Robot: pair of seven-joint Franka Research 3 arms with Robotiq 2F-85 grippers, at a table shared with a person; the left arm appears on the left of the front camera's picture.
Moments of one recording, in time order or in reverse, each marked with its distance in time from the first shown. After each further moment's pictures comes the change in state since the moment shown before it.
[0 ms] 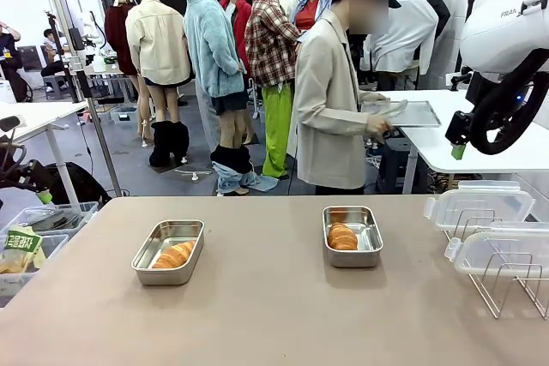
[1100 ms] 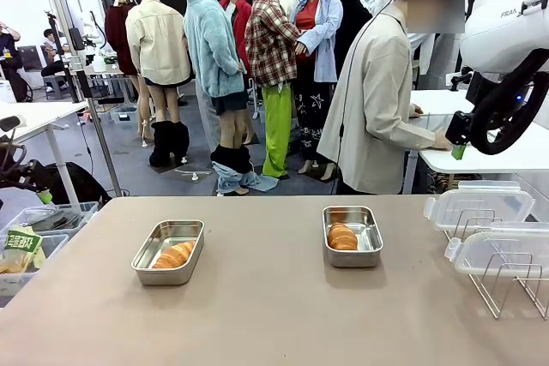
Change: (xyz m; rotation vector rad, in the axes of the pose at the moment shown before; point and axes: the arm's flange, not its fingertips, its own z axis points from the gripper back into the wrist) left arm 0.000 0.000 0.000 0.000 0.000 0.000; right arm 0.000 0.000 0.000 0.000 0.000 0.000
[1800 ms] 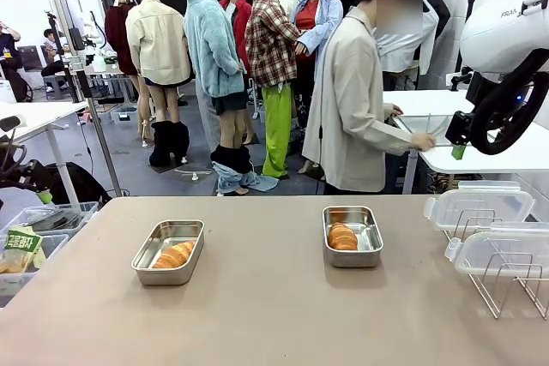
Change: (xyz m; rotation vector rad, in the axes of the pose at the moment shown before) left arm 0.000 0.000 0.000 0.000 0.000 0.000; right arm 0.000 0.000 0.000 0.000 0.000 0.000
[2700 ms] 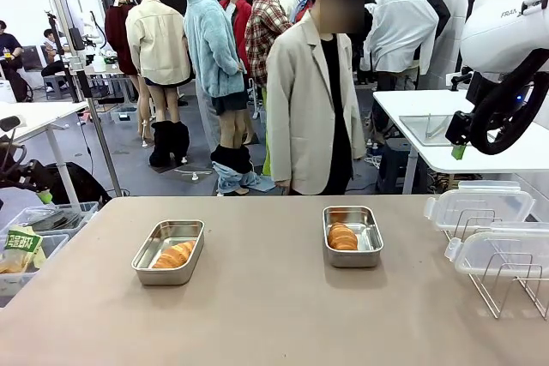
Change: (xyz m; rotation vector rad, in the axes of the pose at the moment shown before) left arm 0.000 0.000 0.000 0.000 0.000 0.000; right arm 0.000 0.000 0.000 0.000 0.000 0.000
